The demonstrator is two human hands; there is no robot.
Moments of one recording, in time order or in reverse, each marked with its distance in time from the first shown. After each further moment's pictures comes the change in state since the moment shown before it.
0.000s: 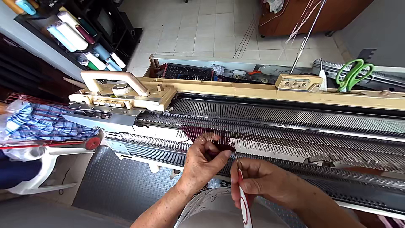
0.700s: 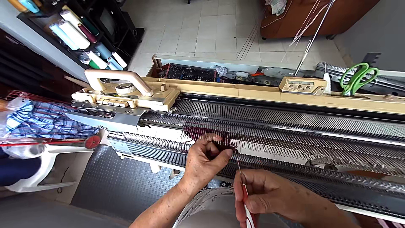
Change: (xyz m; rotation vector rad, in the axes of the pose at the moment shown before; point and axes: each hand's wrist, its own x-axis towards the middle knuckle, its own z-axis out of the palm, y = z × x) left_hand 0.001 -0.001 -0.003 0.014 0.044 0.018; right_hand -0.021 -0.011 0.030 -0.044 -0.050 -0.015
